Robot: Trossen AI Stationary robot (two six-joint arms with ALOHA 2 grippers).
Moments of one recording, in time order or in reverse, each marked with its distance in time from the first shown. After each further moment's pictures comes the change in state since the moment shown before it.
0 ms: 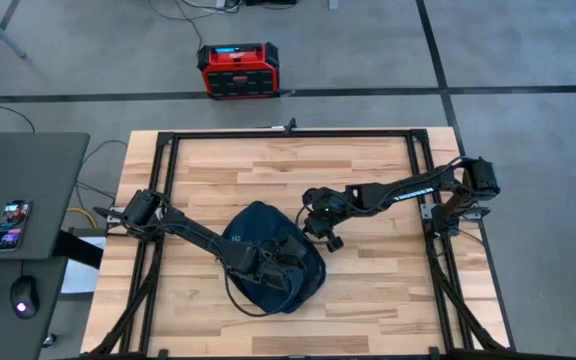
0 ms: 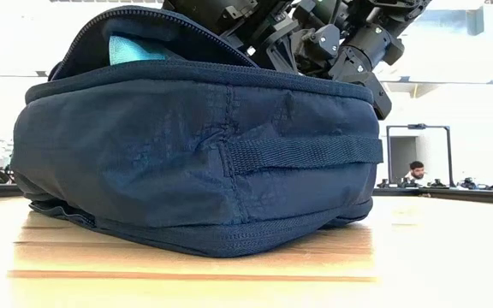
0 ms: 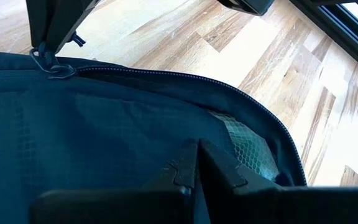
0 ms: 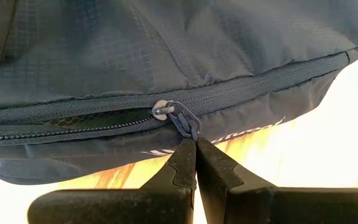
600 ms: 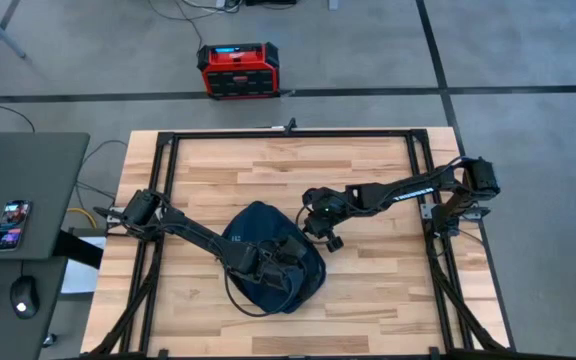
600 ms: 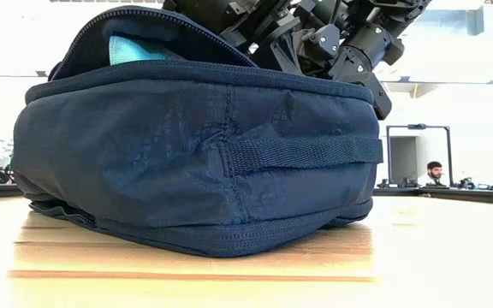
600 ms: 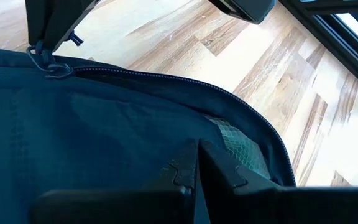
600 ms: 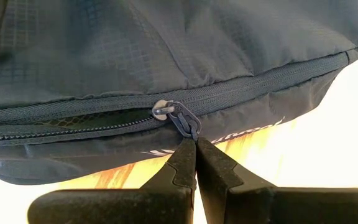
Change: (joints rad) left arm 0.002 -0.002 0.000 0.014 0.000 -0.035; right arm 0.000 0.000 0.000 0.000 0.000 0.000
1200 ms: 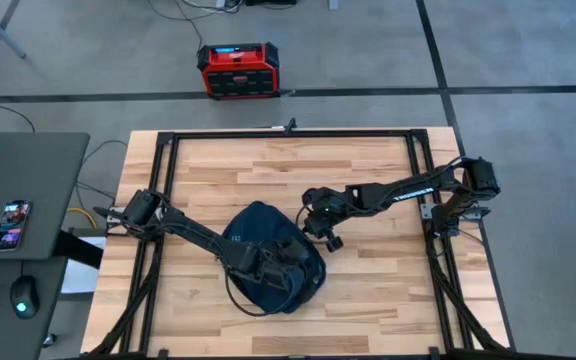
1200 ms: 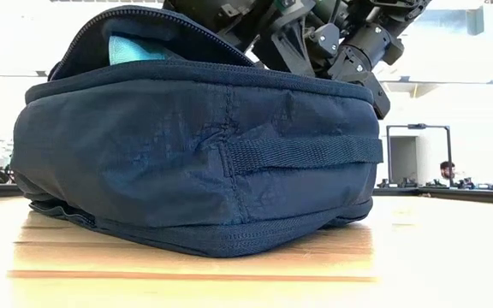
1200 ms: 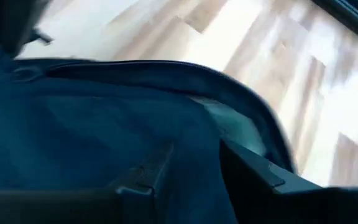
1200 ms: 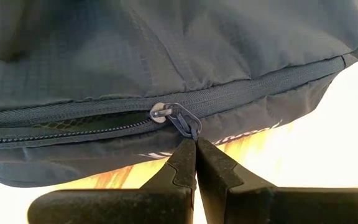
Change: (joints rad) left arm -0.004 0.000 0.029 -0.033 0.092 0.165; right arm 0.000 0.000 0.000 0.008 0.000 -0.005
